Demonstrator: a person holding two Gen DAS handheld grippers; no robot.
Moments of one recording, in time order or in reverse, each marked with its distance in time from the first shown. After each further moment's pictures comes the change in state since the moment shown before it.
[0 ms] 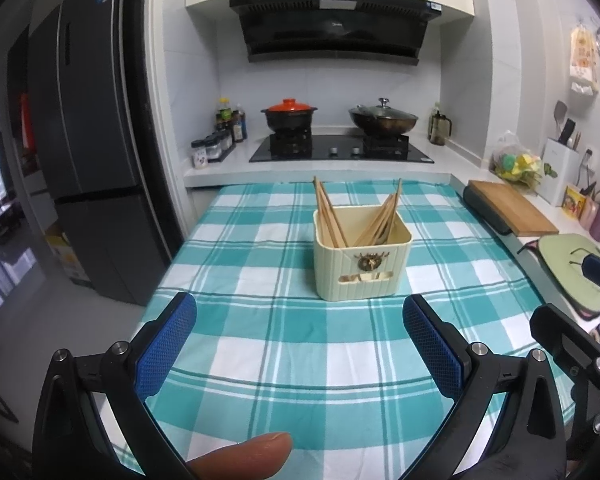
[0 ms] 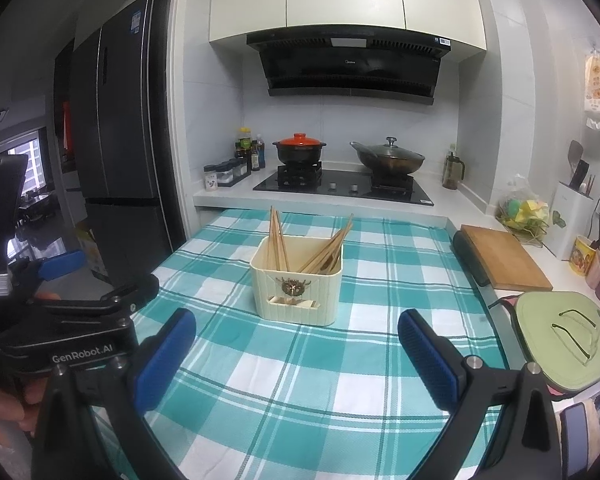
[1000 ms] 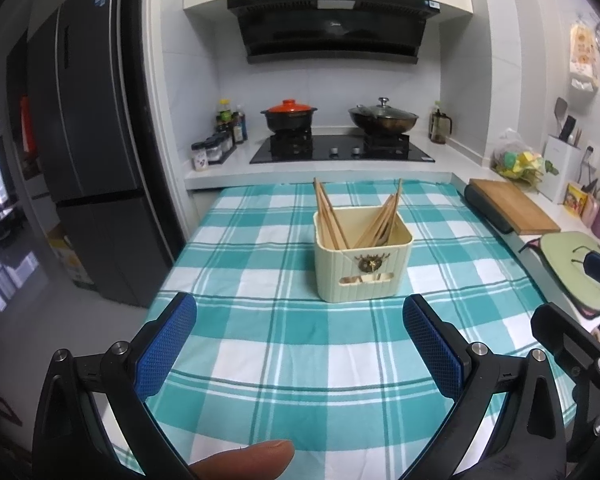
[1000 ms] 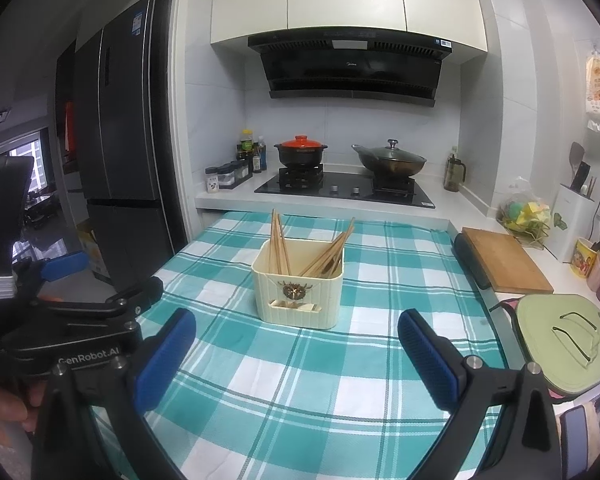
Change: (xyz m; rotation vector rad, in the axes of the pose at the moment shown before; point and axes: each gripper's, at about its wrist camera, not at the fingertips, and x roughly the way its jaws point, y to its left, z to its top) left arm 0.001 -0.005 0.003 0.012 -0.002 0.010; right arm -0.001 0.002 0.002 -0.004 -0.006 0.005
